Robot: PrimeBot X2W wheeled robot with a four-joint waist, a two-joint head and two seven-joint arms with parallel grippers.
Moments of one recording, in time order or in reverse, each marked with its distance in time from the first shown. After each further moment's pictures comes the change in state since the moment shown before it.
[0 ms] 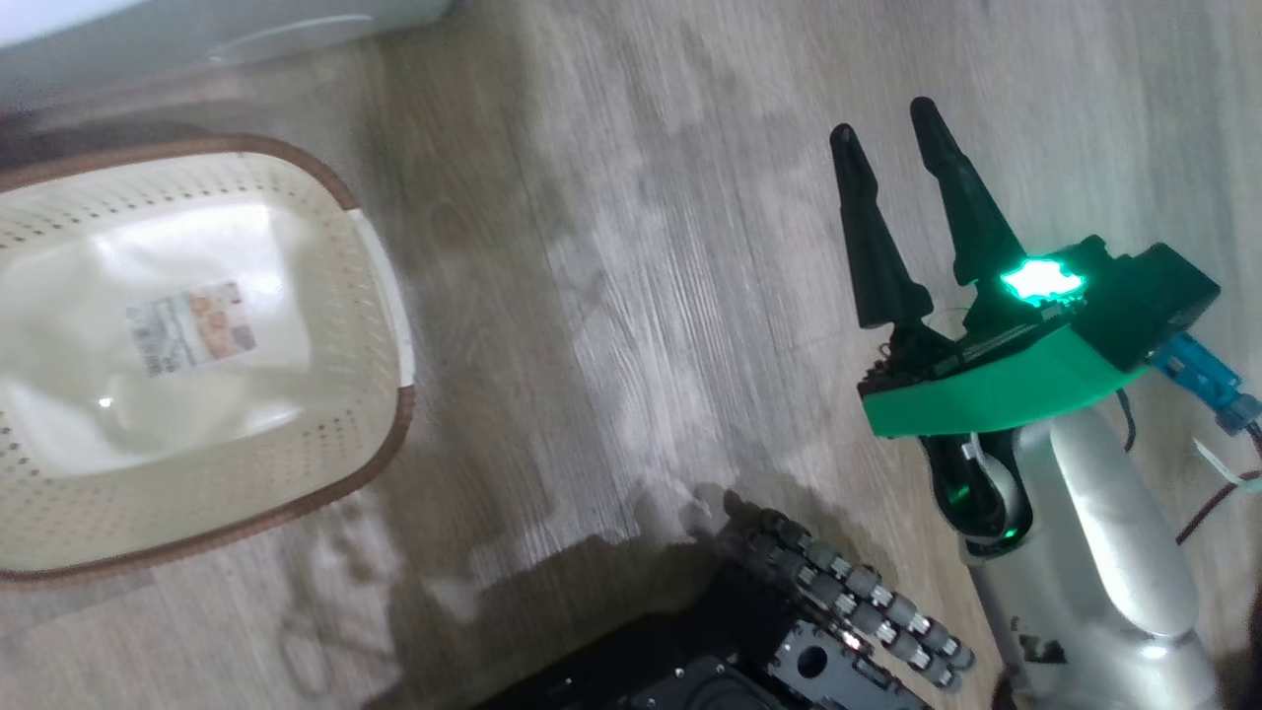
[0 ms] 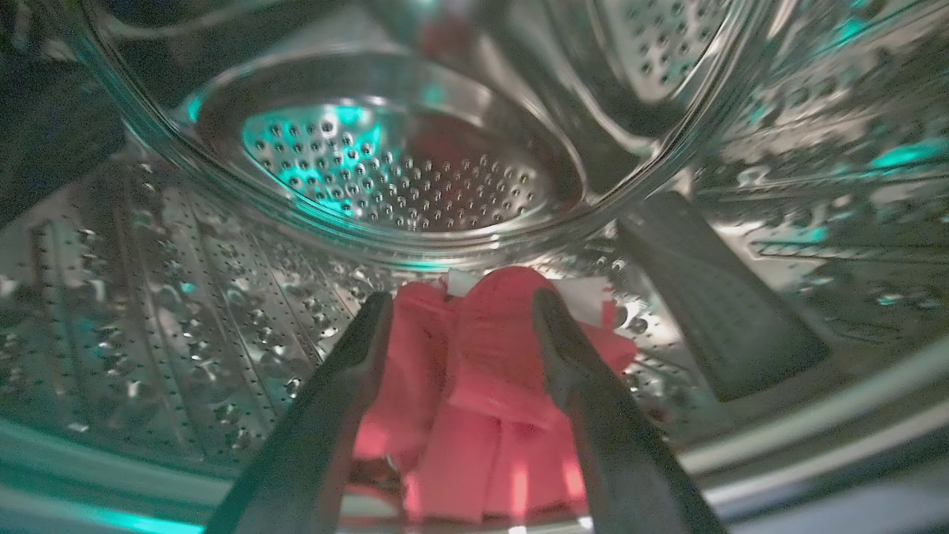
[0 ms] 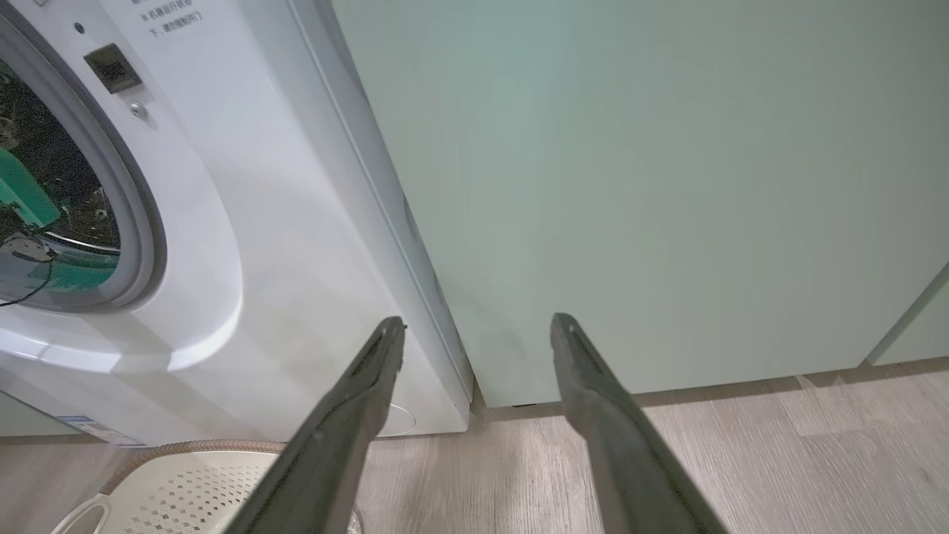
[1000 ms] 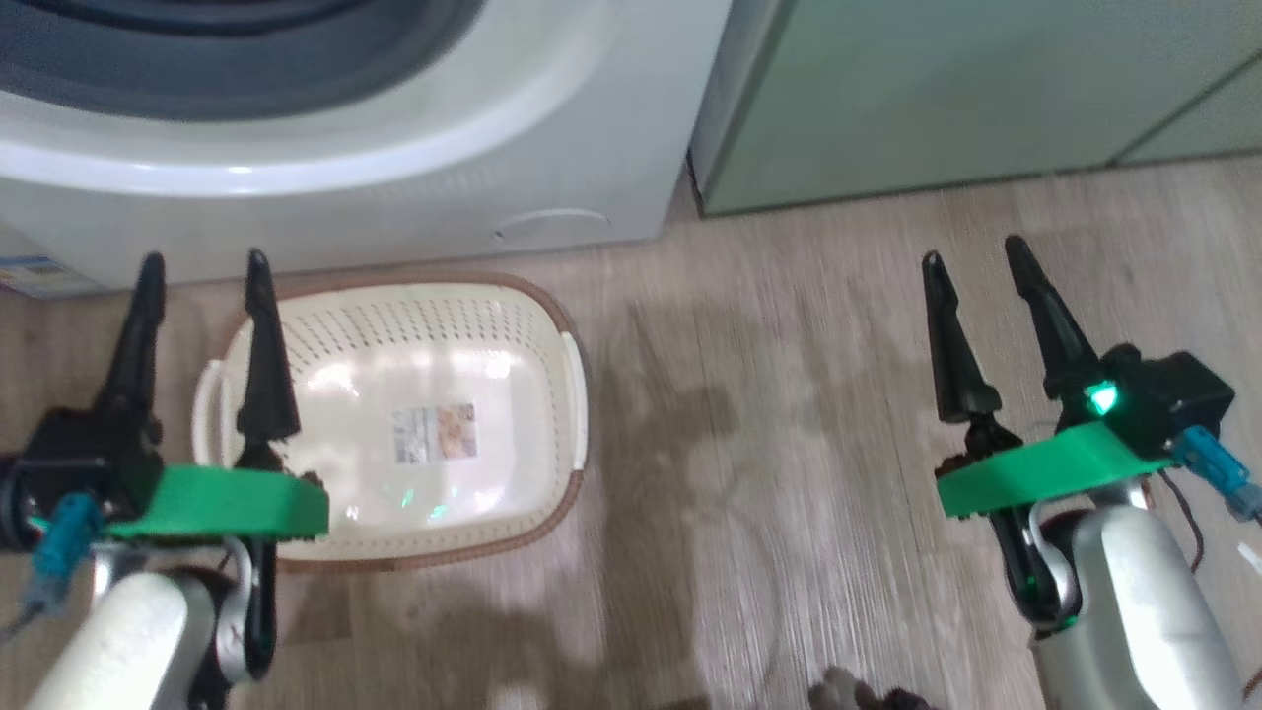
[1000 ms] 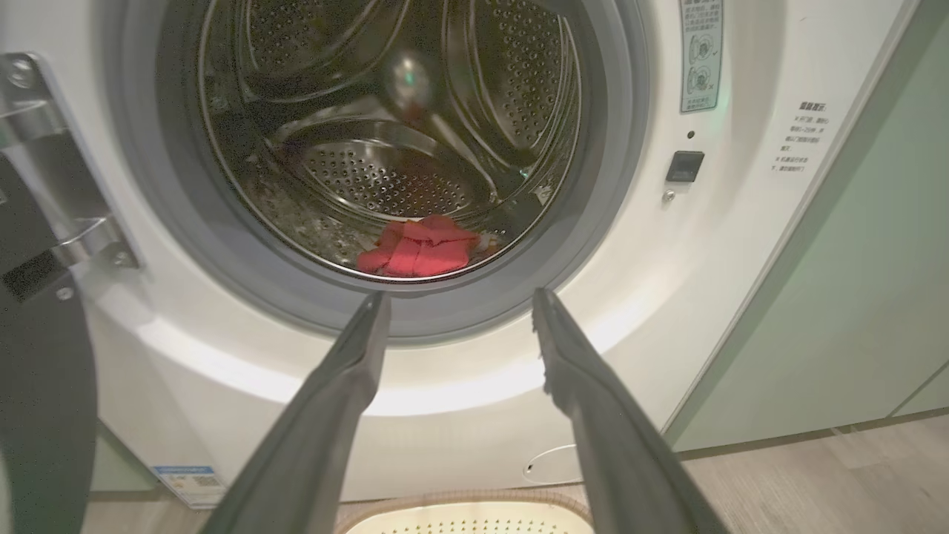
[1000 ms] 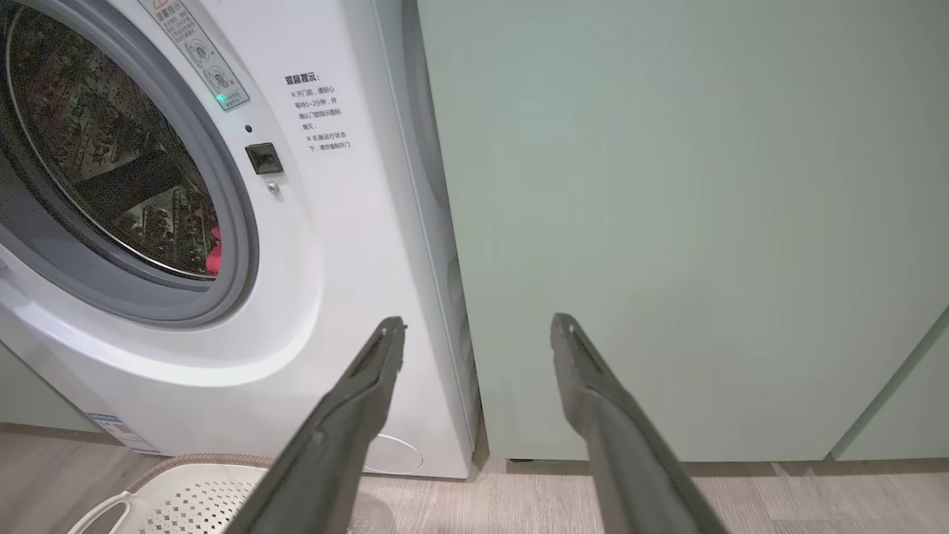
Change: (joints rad) left arm 1.003 -0.173 -0.080 -0.699 -0.015 0.253 -0.183; right arm 0.183 0.000 -0.196 0.050 -0.222 0.000 0.030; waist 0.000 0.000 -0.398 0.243
